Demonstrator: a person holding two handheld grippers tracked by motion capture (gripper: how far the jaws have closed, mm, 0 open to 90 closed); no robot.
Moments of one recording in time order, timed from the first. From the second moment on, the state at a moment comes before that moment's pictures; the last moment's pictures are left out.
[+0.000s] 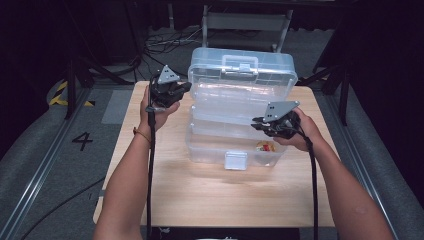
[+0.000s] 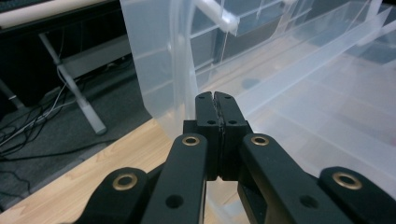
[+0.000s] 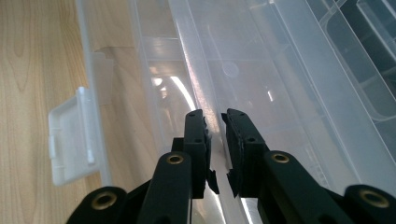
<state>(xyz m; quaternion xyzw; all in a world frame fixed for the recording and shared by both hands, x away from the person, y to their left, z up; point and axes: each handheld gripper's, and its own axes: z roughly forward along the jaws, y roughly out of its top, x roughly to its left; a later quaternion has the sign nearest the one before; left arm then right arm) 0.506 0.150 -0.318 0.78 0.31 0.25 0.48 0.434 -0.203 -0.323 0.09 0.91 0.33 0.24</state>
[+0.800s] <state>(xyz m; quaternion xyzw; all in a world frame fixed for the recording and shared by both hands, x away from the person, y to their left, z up) 0.481 0.144 -0.308 0.79 0.27 0.27 0.48 0.413 -0.223 -0.332 0.13 0.89 0.35 0.25</state>
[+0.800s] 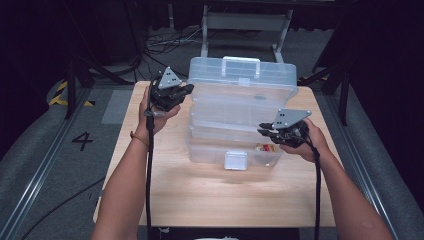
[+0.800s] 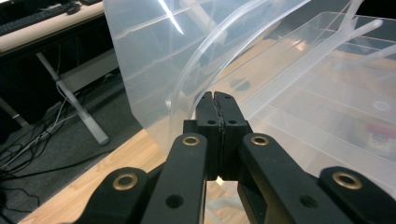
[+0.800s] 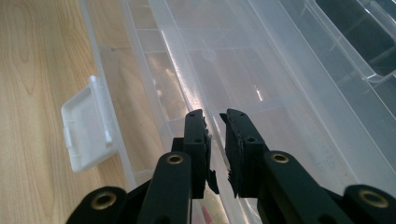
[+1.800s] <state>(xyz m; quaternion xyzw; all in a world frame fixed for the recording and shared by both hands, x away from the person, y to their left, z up) 0.445 0.148 -0.331 0.81 0.23 0.27 0.47 0.389 -0.258 -0.338 0.16 0.88 0.36 0.26</state>
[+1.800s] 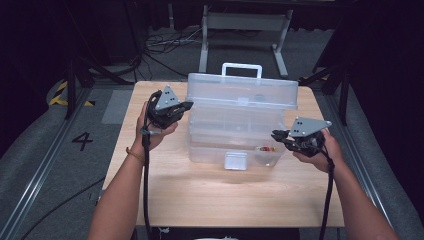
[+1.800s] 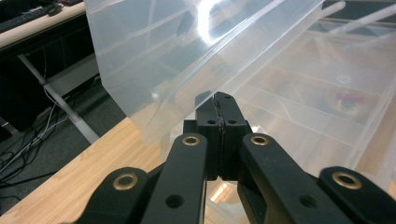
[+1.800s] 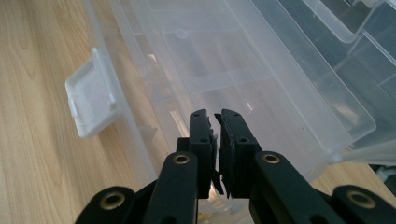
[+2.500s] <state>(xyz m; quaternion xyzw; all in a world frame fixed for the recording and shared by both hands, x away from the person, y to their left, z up) 0.428 0.150 -0.350 0.83 0.21 0.26 0.44 0.370 -0.287 -0.347 0.20 0.87 0.37 0.27</state>
